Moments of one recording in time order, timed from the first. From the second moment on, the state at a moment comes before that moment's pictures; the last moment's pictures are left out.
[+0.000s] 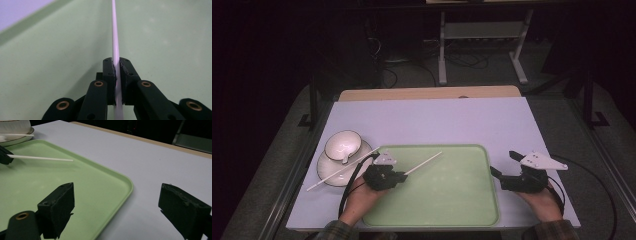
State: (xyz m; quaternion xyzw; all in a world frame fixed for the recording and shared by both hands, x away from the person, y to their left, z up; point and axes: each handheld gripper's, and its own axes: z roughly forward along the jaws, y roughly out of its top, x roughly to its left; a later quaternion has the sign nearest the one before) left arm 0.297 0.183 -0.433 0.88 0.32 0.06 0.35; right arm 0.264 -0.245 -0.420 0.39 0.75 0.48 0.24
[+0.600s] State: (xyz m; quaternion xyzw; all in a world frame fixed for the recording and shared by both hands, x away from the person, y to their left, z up) left arm 0.294 0.184 -0.437 0.88 0.32 0.06 0.35; right arm 0.265 -0.243 -0.420 0.39 0.75 0.48 0.24
